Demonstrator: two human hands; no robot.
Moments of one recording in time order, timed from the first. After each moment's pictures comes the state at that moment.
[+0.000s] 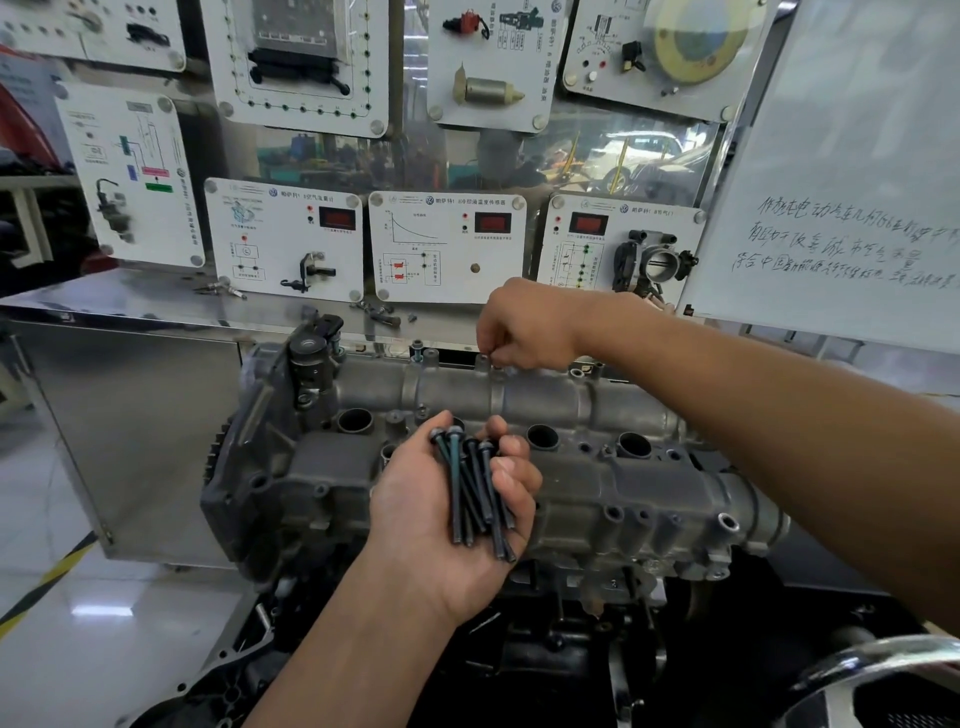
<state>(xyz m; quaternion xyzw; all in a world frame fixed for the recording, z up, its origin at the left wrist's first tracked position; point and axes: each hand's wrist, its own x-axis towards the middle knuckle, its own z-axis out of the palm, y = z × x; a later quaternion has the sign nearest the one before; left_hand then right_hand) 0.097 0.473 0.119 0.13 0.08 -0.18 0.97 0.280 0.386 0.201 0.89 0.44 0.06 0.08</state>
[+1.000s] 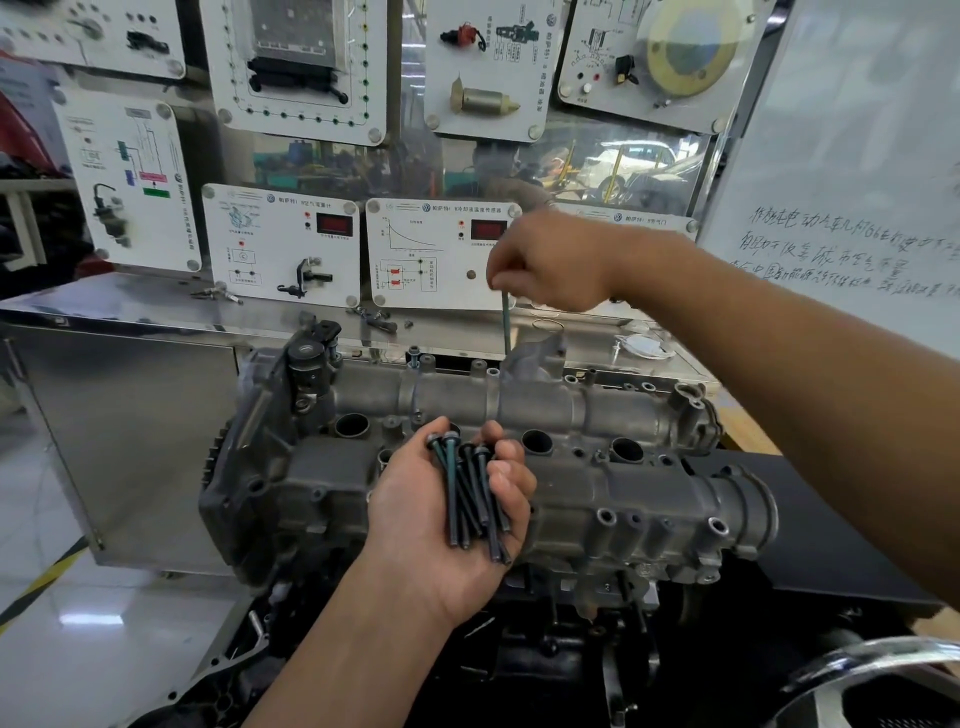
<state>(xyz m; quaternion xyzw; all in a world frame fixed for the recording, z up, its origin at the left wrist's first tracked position) 0.094 0.472 0.119 0.12 0.09 -0.18 0.97 0.258 0.374 0.263 0.89 0.44 0.14 0.06</state>
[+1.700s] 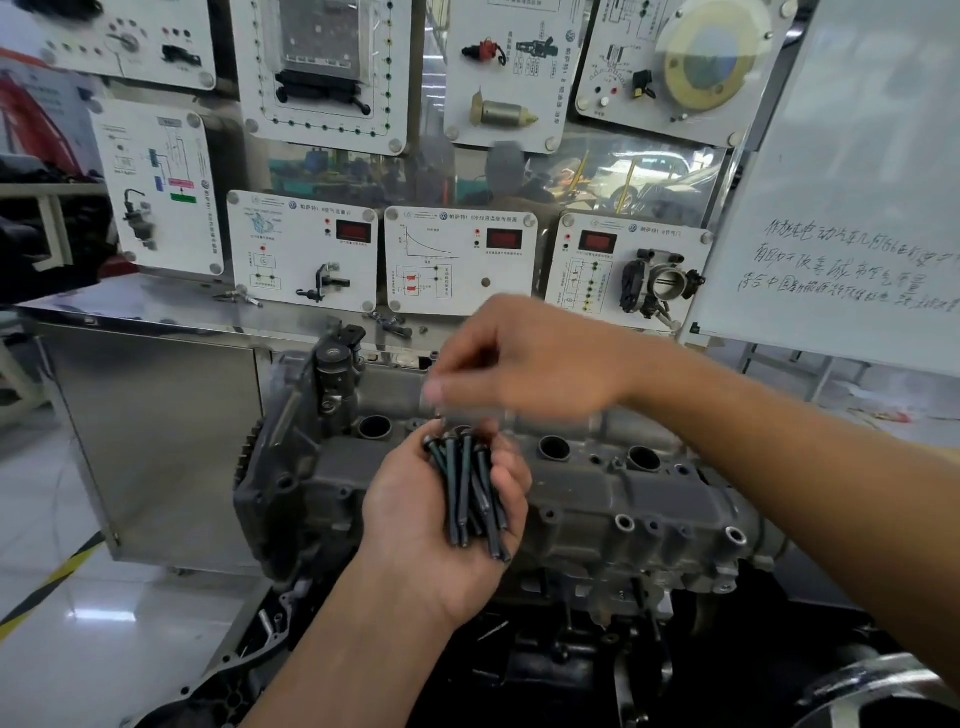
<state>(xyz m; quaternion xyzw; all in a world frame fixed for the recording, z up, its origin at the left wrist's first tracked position) 0.082 0.484 0.127 0.14 0.08 -0.13 0.98 0.166 0.392 0.222 0.83 0.53 -0.02 -0.17</state>
